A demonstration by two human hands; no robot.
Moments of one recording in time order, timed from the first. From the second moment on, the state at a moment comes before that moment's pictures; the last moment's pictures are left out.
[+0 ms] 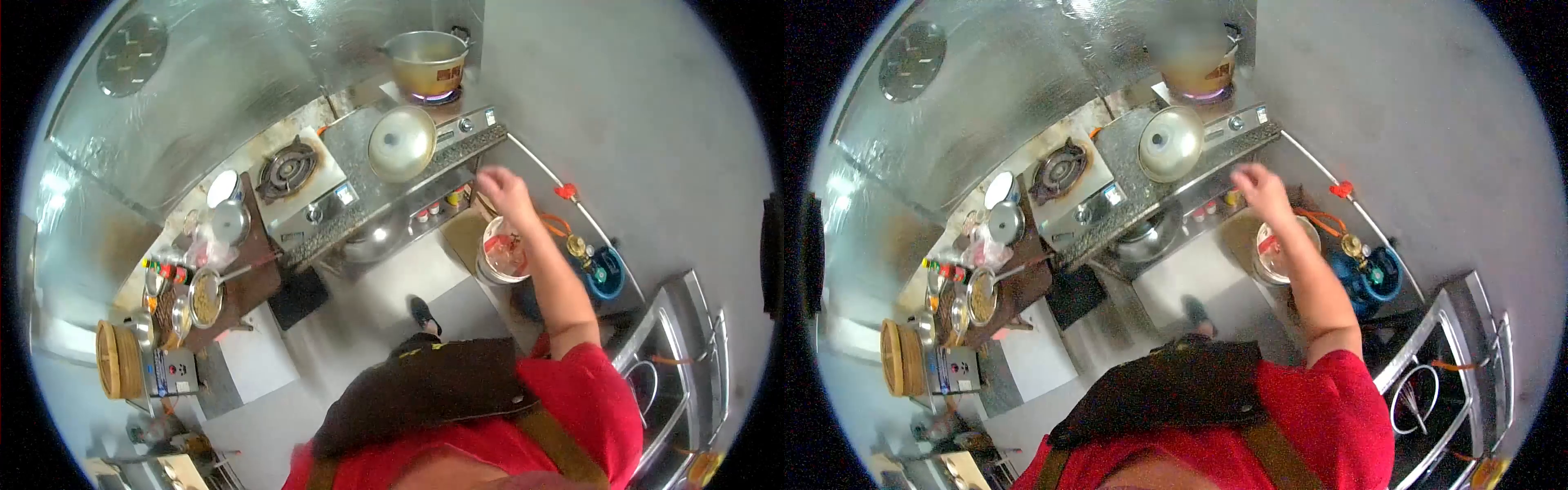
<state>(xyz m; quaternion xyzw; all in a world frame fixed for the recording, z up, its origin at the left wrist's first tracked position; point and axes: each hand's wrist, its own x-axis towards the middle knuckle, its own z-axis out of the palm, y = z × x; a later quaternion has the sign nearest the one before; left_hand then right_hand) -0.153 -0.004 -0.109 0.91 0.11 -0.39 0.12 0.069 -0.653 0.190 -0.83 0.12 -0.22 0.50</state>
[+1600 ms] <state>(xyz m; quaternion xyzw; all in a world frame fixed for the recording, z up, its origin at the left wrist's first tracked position) 0.134 -0.278 -0.016 0.85 0.31 -0.31 0.27 0.501 -0.897 0.267 -0.90 -0.24 -0.25 0.25</state>
